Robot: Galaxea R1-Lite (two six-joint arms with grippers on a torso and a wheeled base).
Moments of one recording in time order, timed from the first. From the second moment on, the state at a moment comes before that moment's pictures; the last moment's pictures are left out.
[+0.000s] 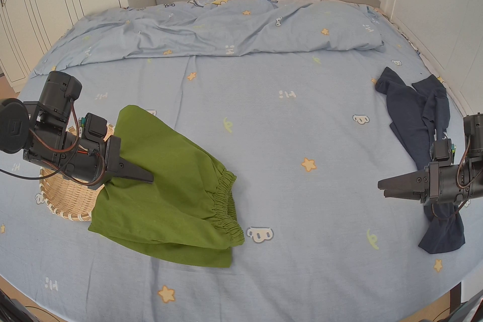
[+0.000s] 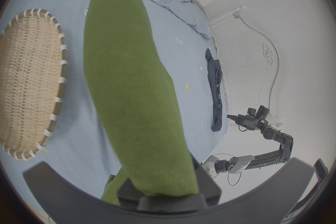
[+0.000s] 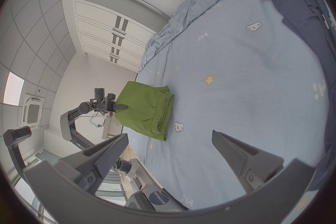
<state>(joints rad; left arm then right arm) -0.14 1.65 -1.17 0.39 -0.65 -0.28 0.07 1.46 -0.68 -0.10 0.87 0.29</state>
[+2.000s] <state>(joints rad) 0.37 1.72 -0.87 -0.04 -0.53 -0.31 0.08 1.43 -0.66 -0.11 0.87 0.28</state>
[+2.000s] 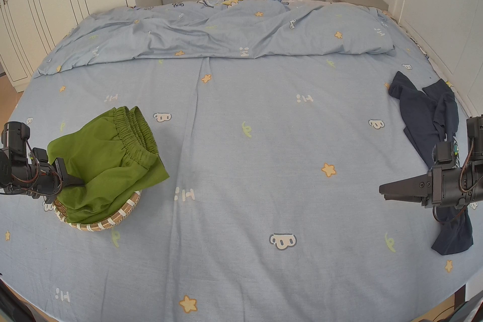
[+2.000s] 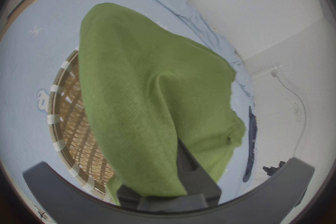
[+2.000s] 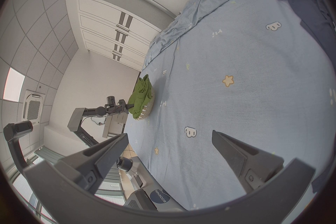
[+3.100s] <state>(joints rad) 0.34 1.50 -1.06 0.30 -0.29 -0.27 0.08 1.39 -0.62 -0.16 0.85 0.20</state>
